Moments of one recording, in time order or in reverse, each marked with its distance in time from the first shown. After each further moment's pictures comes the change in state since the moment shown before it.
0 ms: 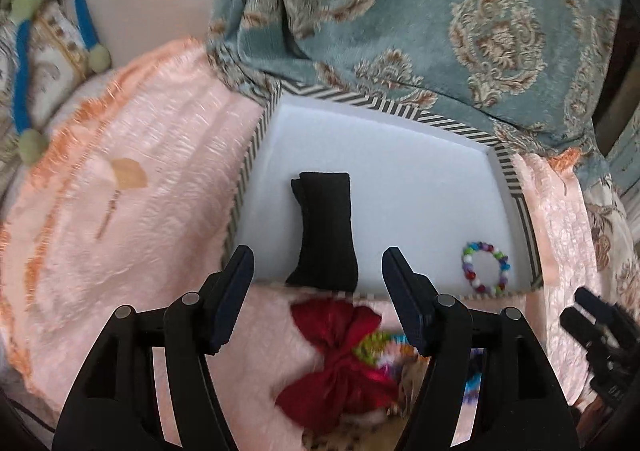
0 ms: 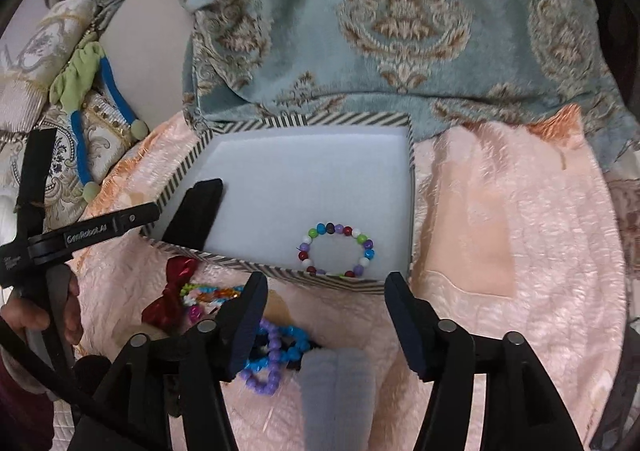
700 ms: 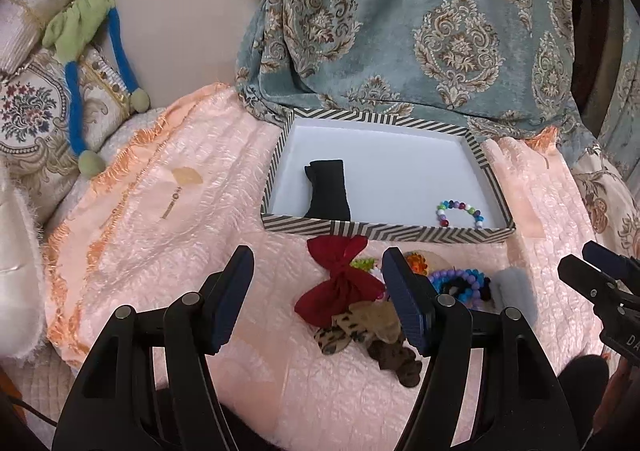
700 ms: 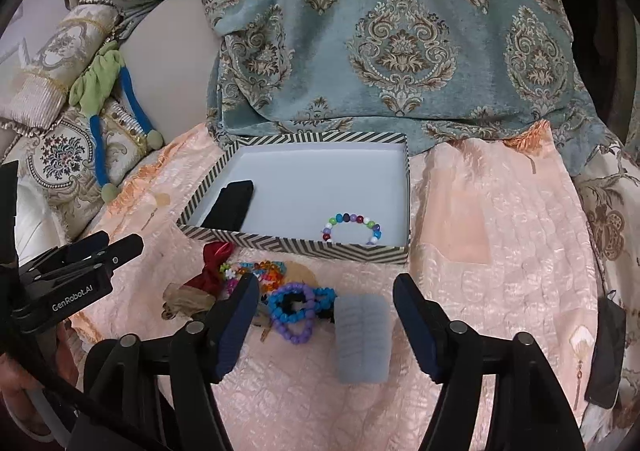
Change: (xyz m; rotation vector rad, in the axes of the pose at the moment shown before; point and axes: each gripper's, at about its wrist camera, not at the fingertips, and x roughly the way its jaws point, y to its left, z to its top) left arm -0.097 -0.016 -0.072 0.080 -0.143 0.089; right arm -0.064 0.031 -0.037 -0.013 -0.077 -0.021
